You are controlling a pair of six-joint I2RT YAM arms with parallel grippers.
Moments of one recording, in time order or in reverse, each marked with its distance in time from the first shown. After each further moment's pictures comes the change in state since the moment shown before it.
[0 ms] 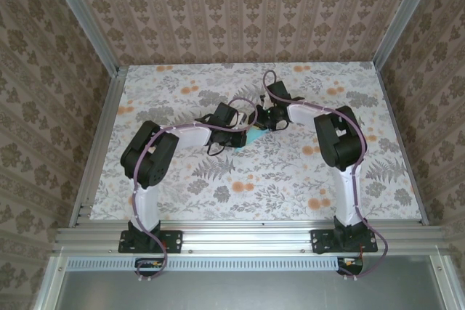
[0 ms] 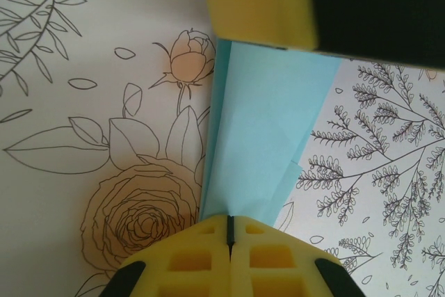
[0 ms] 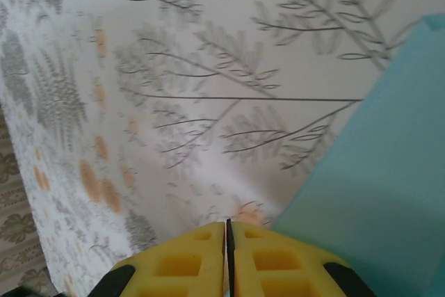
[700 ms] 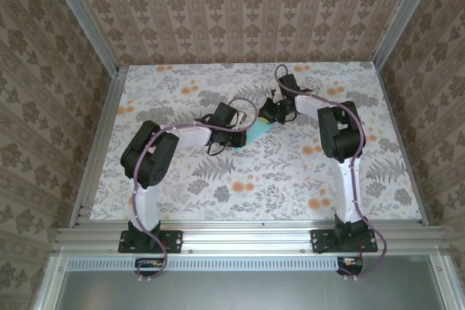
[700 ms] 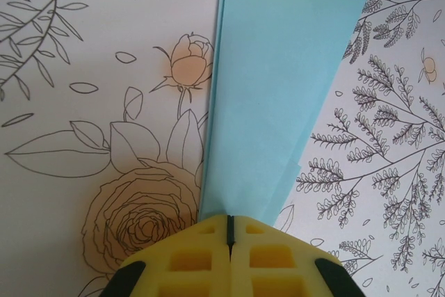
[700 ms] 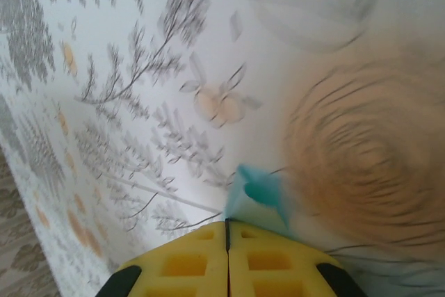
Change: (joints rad) left arm 0.000 0.000 -0.001 0.005 -0.002 0.000; right arm -0.117 0.106 0.160 -0.114 -0.023 -0.031
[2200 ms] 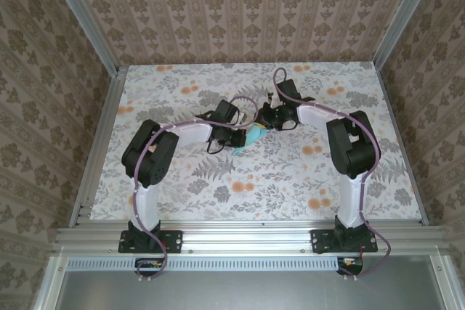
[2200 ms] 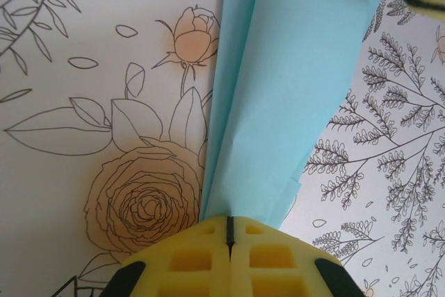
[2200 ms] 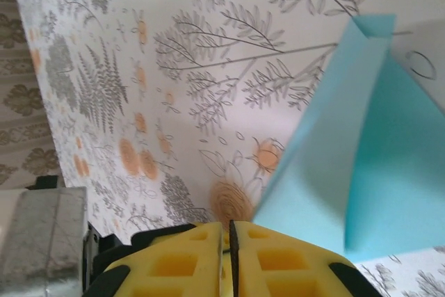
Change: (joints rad) left arm 0.004 0.014 0.064 -0.121 0.006 0.015; right arm 0.094 -0.263 -0.278 0.142 -0.023 0.089
